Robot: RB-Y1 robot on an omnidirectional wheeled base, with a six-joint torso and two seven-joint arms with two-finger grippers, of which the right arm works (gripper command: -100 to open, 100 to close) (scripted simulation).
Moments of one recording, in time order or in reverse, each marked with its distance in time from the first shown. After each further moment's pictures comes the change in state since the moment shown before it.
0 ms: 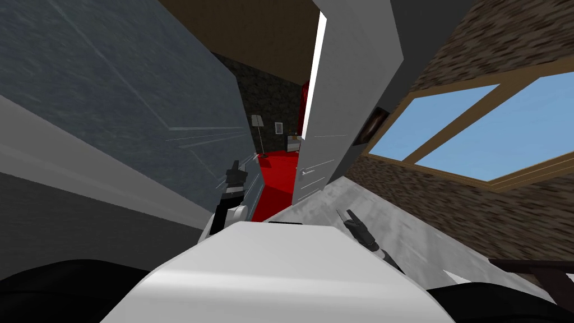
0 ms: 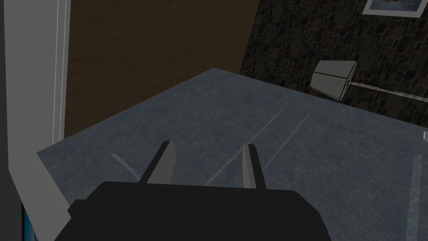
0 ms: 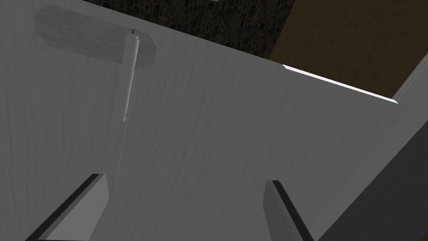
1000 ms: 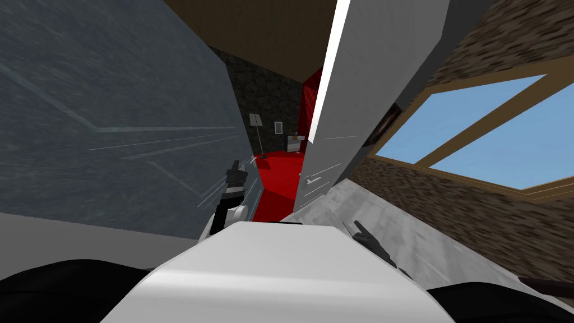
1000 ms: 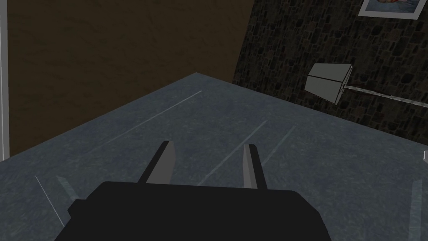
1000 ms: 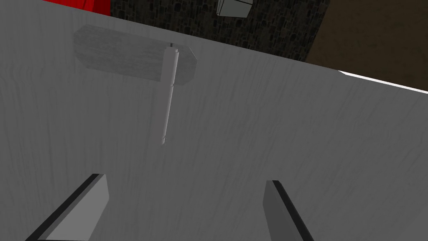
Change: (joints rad) arm 0.016 -0.065 -0.055 0.181 0.082 -0.147 -0.097
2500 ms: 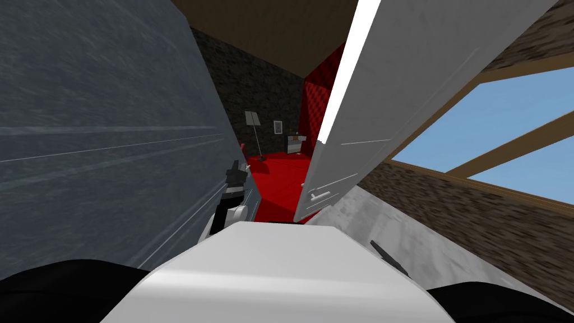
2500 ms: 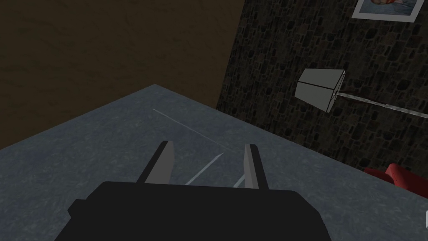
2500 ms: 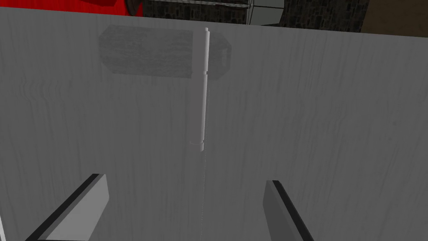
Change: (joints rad) arm 0.025 -0.083 -0.075 0.244 0.105 -0.224 -0.129
